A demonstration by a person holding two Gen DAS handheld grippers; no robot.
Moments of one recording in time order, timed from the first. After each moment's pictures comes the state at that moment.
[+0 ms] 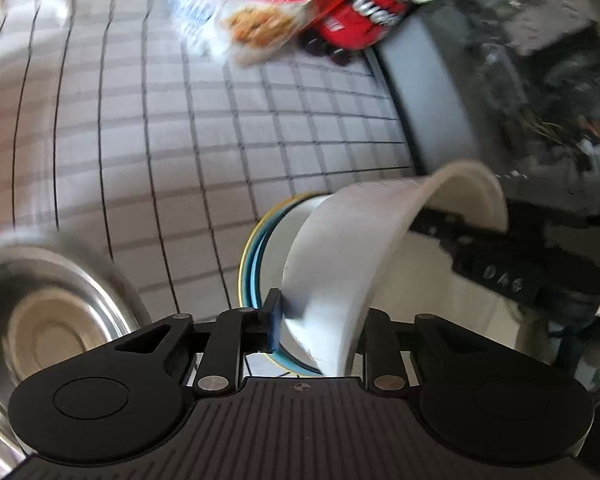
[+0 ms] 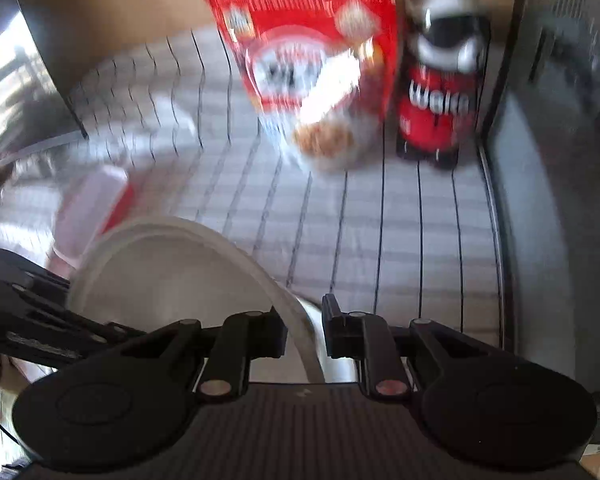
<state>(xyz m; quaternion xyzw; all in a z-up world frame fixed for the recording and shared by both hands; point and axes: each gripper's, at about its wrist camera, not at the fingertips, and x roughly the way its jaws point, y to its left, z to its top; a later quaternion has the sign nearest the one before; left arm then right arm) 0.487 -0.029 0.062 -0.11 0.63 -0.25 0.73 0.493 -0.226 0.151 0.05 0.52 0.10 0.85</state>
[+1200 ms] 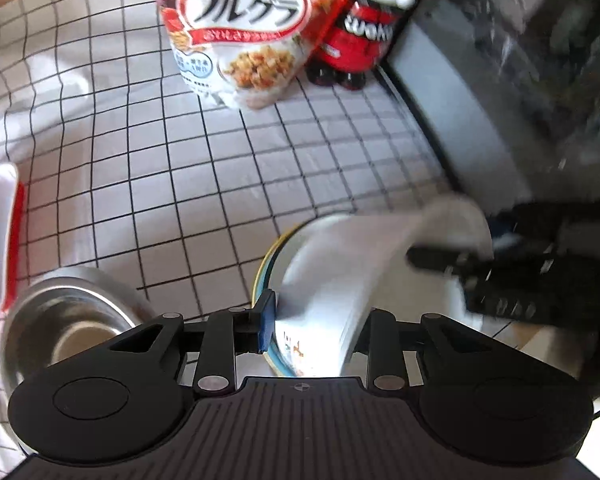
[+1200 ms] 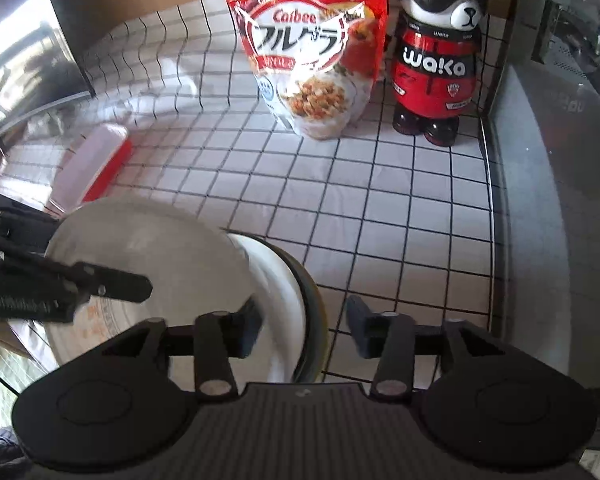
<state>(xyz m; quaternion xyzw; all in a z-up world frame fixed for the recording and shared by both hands) 0.459 -0.065 0.086 -0.01 0.56 -0.20 0.80 0.470 -0.255 0.131 0.02 0.51 0.14 0.85</state>
